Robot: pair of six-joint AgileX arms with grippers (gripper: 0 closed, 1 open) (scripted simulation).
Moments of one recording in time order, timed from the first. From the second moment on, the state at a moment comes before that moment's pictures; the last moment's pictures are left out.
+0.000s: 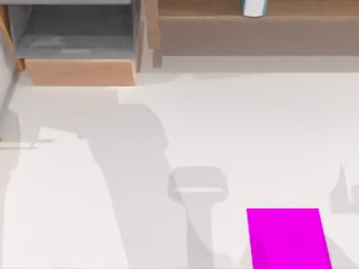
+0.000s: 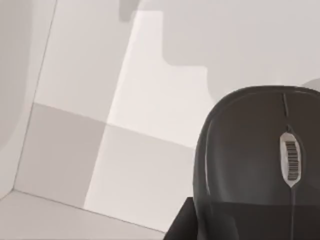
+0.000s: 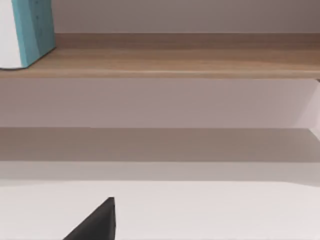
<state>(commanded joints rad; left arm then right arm) 0.29 2.40 2.40 -1.35 -0.01 0.04 0.00 0.00 0.00 0.00 0.00 0.00</state>
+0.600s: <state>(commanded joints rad) -0.16 2.17 2.32 -1.35 0.03 -0.39 0.00 0.00 0.00 0.00 0.00 0.00</state>
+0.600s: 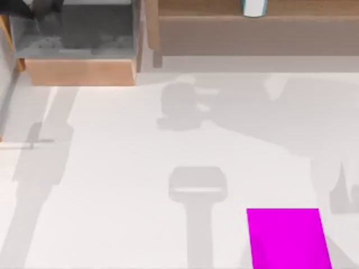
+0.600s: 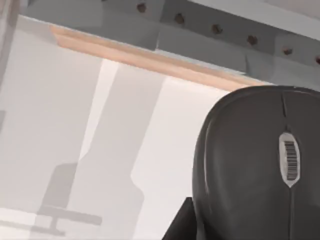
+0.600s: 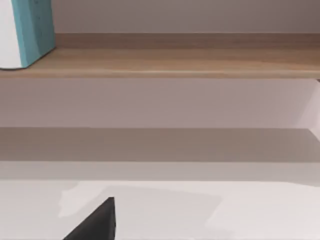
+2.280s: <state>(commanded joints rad) -1.21 2.42 2.08 -1.22 -0.12 -1.17 0.00 0.00 0.00 0.00 0.00 0.00</state>
